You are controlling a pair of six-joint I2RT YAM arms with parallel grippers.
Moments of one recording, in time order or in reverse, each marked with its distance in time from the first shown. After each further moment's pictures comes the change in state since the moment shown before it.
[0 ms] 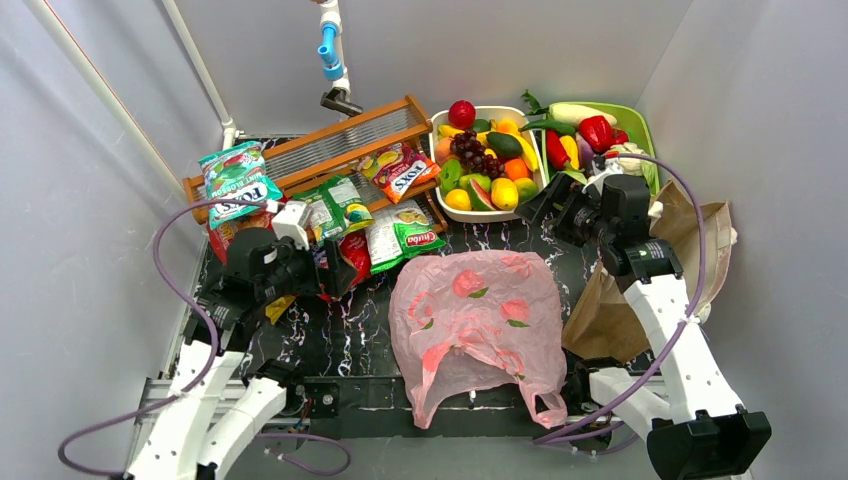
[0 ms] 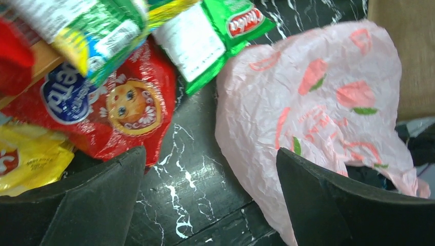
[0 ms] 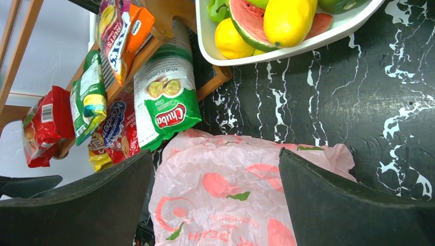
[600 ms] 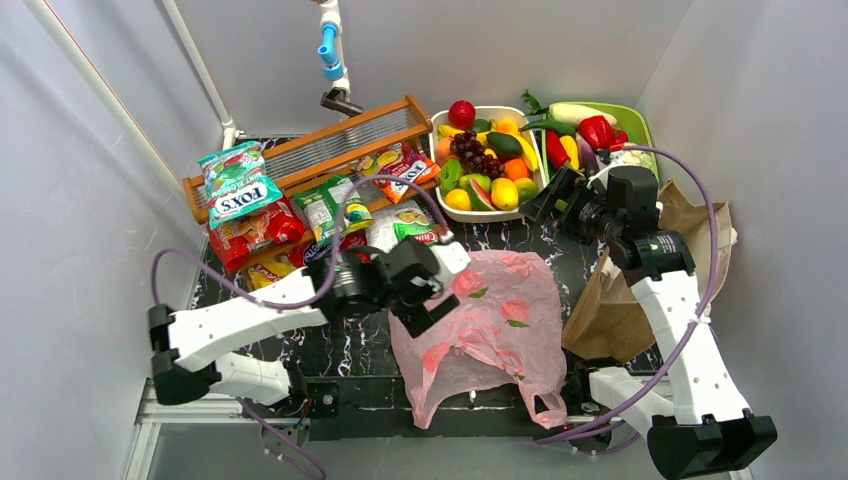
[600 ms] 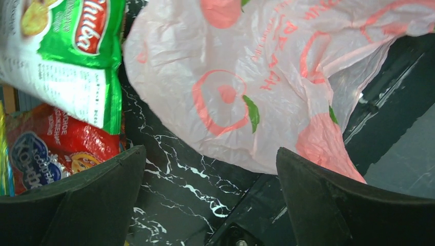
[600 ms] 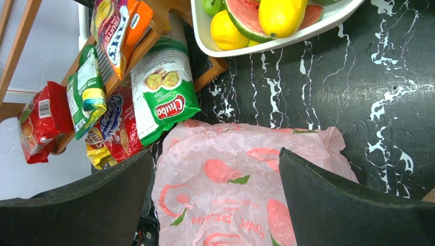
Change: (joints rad) left arm -0.906 0.574 0.386 -0.156 -0.517 0.191; right arm 0.008 0.029 0.142 -0.177 0.033 -0.019
